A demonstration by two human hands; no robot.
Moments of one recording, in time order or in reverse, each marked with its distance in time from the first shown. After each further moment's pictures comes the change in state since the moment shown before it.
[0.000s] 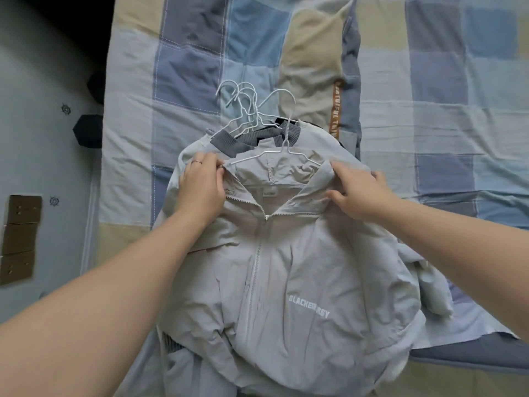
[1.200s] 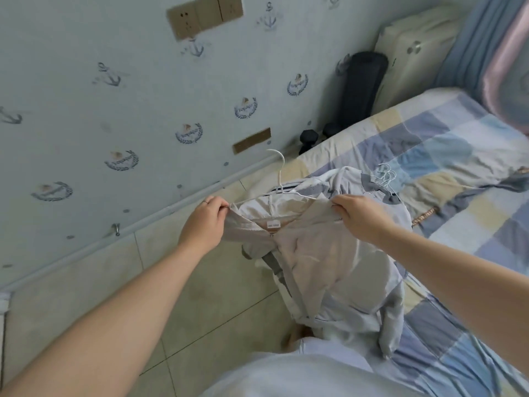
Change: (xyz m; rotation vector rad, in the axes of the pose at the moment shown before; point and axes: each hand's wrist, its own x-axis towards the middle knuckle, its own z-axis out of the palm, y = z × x) left_hand -0.626 0.126 -0.176 -0.200 0.617 -0.670; right_hand -0.409 -0.154 -0.131 -0.249 0.102 -1.068
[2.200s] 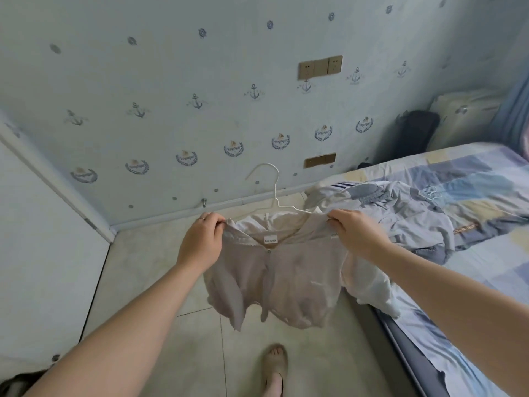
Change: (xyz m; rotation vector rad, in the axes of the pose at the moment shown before) left_hand -0.509 -0.079 -0.156 0.047 0.384 -0.098; right_hand -0.362 -0.289 0.052 0.018 0.105 -0.306
